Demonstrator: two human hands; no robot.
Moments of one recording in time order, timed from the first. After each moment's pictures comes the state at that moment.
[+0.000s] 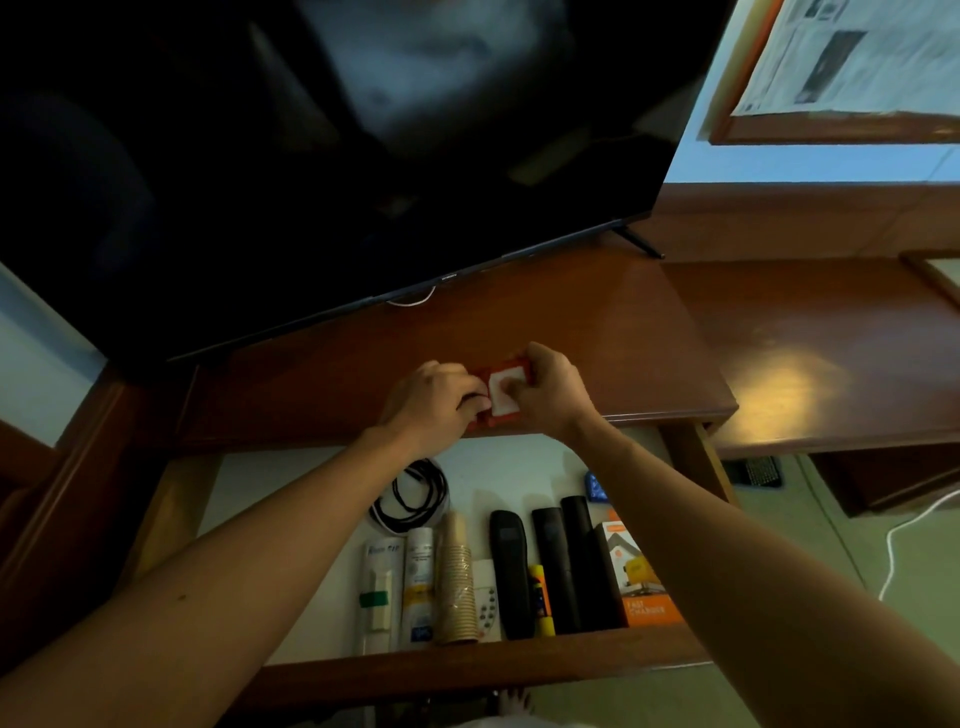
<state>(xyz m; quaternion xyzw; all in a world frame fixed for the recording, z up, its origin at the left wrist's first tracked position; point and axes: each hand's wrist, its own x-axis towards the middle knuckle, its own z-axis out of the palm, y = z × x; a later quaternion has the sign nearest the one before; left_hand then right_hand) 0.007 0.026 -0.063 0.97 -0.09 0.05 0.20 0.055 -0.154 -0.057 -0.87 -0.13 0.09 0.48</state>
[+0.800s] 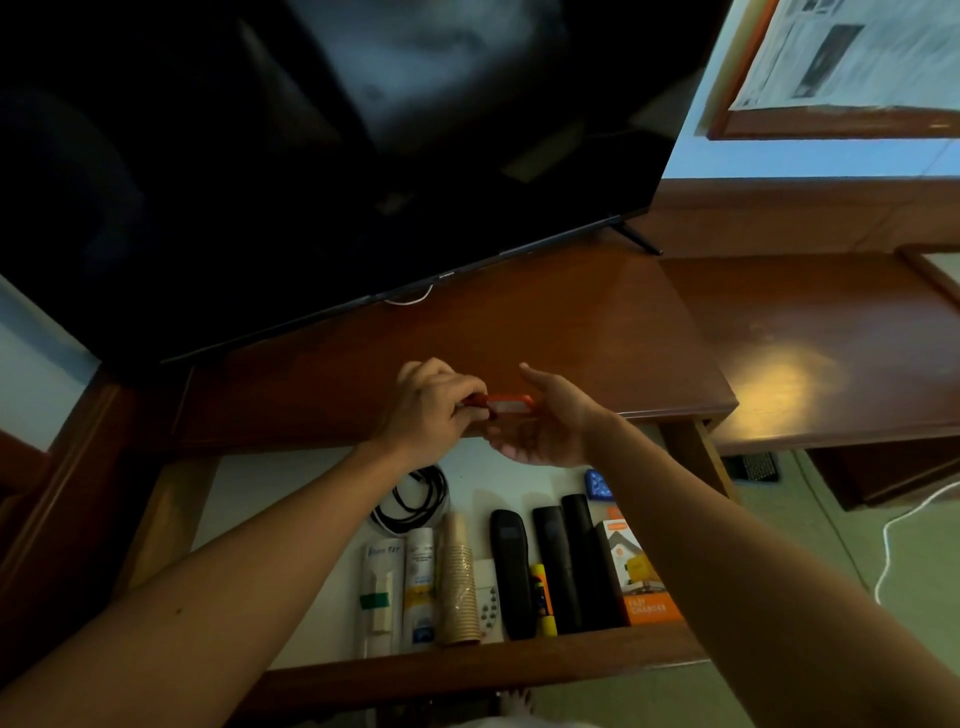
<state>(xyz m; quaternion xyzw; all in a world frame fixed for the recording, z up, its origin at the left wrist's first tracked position) -0.002 0.029 -0.074 0.95 -0.16 0.17 0.22 0.050 -0.166 -0.062 -0.53 0.16 0.48 0.68</state>
